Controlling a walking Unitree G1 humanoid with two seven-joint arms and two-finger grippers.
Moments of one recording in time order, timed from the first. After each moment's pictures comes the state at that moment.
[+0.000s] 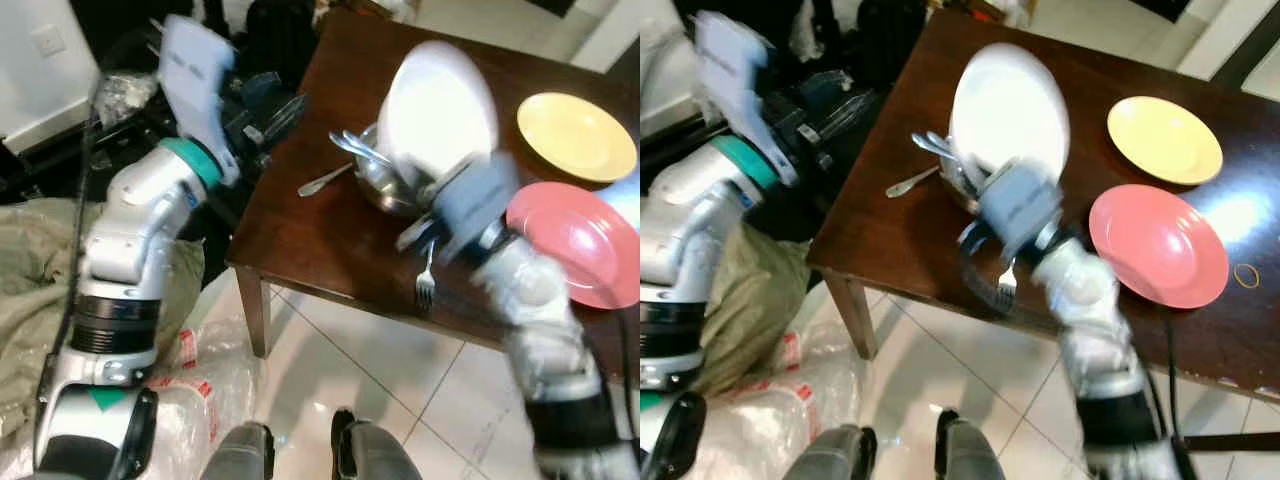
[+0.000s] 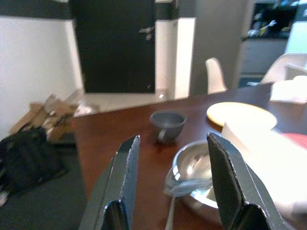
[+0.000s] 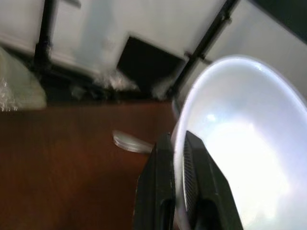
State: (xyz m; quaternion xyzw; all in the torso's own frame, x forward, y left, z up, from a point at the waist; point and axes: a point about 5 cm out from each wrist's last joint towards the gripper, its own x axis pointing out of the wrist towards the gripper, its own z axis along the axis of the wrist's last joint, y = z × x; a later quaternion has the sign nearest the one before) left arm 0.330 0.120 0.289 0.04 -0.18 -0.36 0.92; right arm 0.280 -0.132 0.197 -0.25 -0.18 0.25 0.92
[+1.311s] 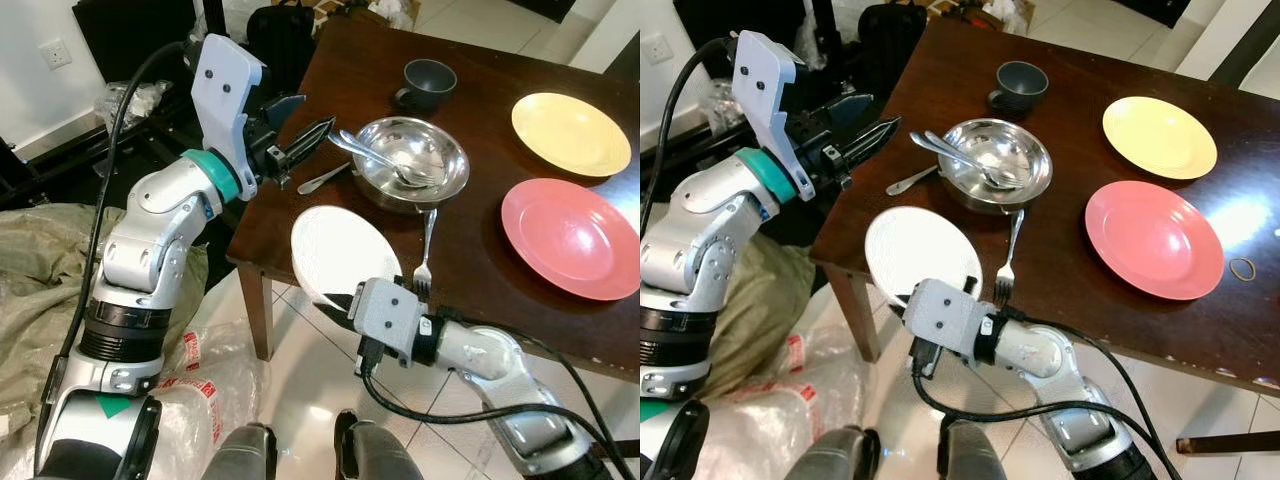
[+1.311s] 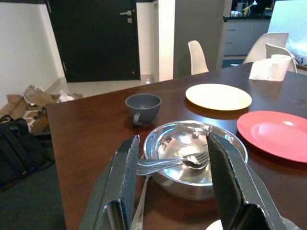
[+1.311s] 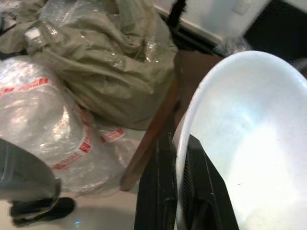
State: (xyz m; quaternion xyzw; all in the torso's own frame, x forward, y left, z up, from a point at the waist) left arm 0.329 0.107 0.270 0.05 -0.14 -0.37 0.92; right arm 0.245 -0.103 0.135 -0.28 -0.02 0.49 0.83
